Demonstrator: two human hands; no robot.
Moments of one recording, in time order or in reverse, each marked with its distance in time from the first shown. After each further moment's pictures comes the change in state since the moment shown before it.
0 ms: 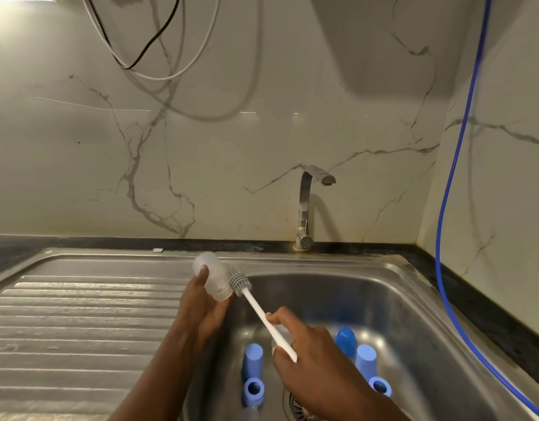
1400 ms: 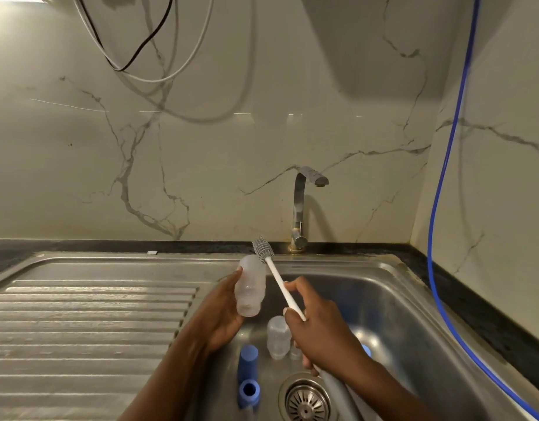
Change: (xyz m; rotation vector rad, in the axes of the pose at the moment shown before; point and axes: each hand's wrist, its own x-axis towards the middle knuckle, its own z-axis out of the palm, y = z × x) left_hand 0.003 -0.028 0.008 0.435 -0.062 -0.108; right_hand 0.026 0.005 -0.024 0.193 0.045 0.177
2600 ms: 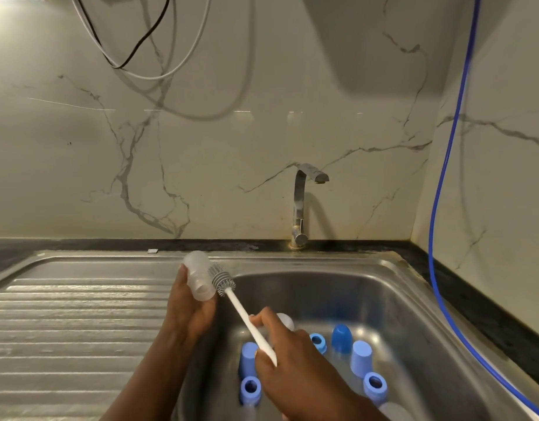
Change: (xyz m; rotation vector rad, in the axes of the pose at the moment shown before) left_hand 0.013 0.019 -0.046 -0.493 0.006 0.187; right_hand -0.033 -0.008 0.041 -0.240 -0.066 -0.097
